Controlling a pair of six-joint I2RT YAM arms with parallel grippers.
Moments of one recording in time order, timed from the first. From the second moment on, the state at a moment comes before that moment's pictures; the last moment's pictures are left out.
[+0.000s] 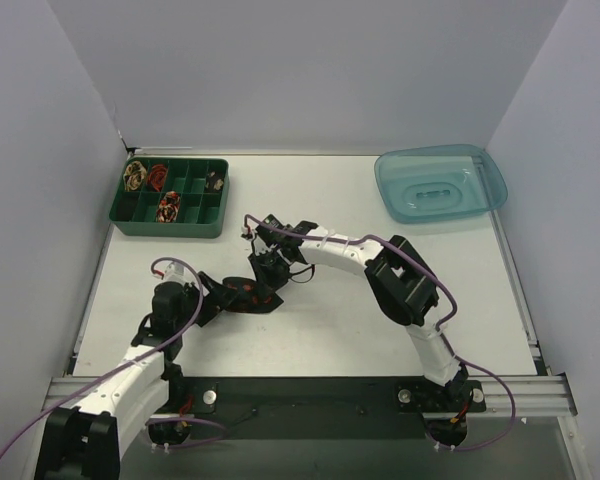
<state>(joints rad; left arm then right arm) -0.18 0.79 0.10 0.13 0.21 -0.91 0.89 2.15 1.59 -0.56 -0.35 0.34</state>
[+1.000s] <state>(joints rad) -0.18 0.60 0.23 -0.17 0.18 -0.75 0.89 2.15 1.55 -0.54 -0.32 0.34</state>
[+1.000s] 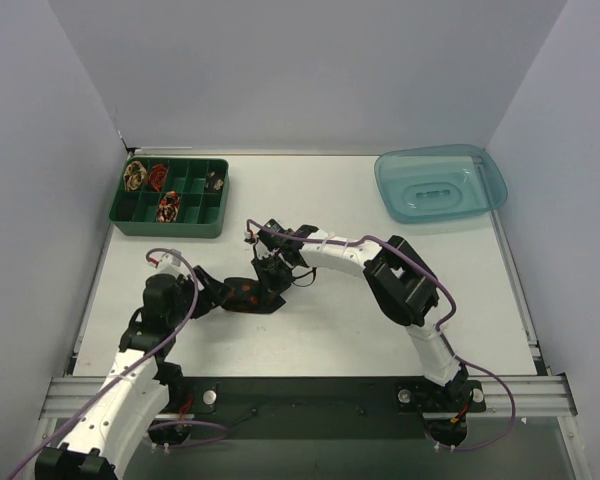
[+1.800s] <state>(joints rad) -0.57 1.07 0.52 -0.21 0.00 -0.63 0.89 2.15 1.54 -0.54 -0.32 0.35</state>
